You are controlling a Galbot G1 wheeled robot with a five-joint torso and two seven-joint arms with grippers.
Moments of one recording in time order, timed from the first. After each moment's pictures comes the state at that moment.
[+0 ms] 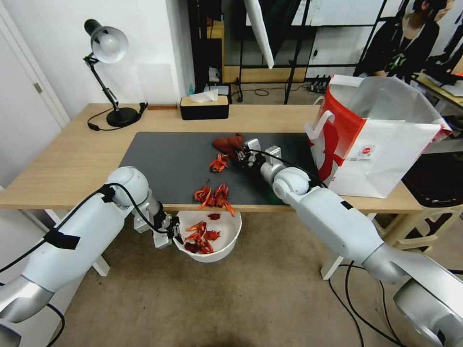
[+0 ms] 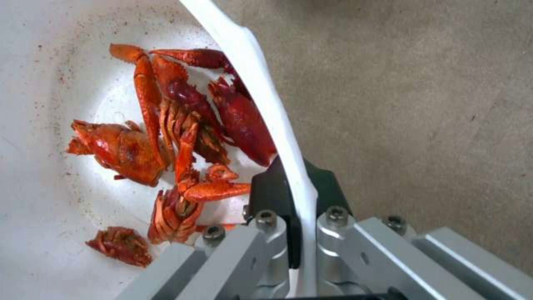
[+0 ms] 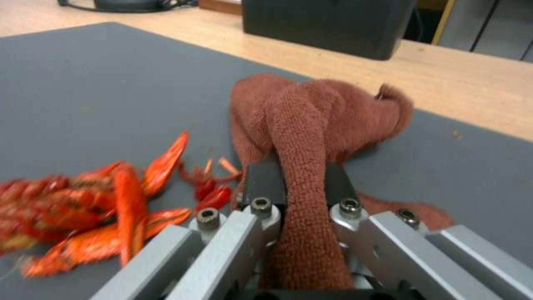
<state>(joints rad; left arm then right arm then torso) 0.56 -0.88 0.06 -1.52 0.44 -0.82 1.53 -0.38 1.16 -0.34 1.24 0.69 -0.15 -0.04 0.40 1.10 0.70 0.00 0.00</state>
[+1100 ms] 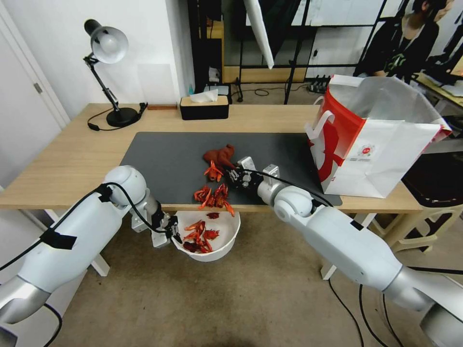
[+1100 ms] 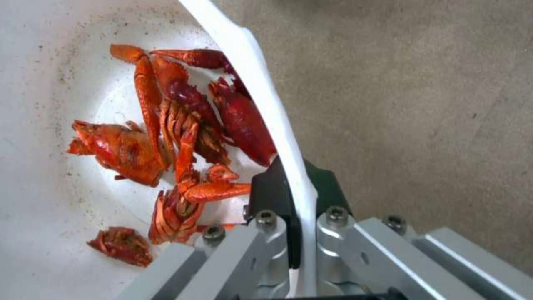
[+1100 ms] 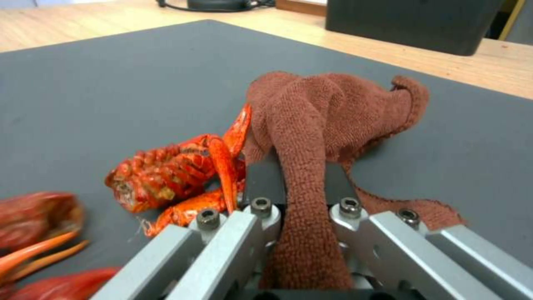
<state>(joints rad) 0.56 -0.87 0.05 -1.53 0.43 -0.82 1.53 -0.49 1.04 -0.39 1.51 0.72 -0.16 -0.03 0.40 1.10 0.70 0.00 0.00</state>
